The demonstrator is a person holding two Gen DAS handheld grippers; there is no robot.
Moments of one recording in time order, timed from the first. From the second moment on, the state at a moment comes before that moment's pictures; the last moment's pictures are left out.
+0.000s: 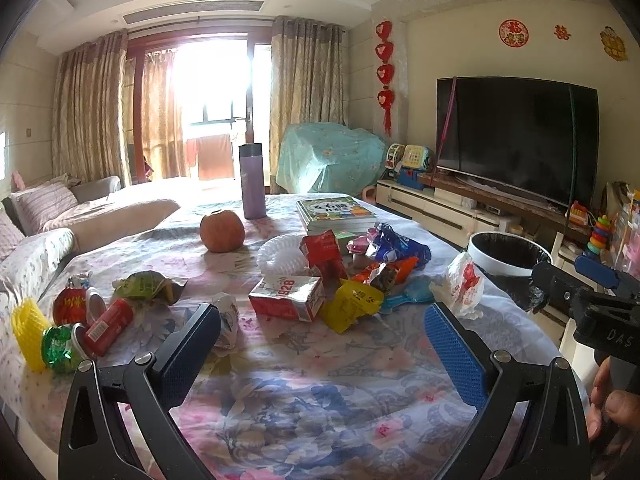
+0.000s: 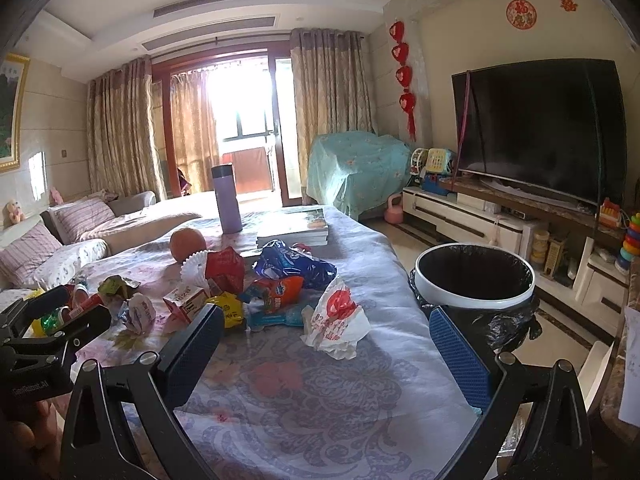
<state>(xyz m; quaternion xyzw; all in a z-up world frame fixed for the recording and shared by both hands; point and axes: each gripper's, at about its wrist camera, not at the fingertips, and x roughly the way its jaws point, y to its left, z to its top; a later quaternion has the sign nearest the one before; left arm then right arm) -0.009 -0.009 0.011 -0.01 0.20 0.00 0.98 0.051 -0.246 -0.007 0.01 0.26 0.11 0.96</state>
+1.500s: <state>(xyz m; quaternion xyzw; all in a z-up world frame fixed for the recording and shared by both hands) 0.022 -0.006 -0.002 -0.02 0.24 -0.01 0.97 0.061 -0.254 -0.014 0.02 0.28 0.12 0.95</state>
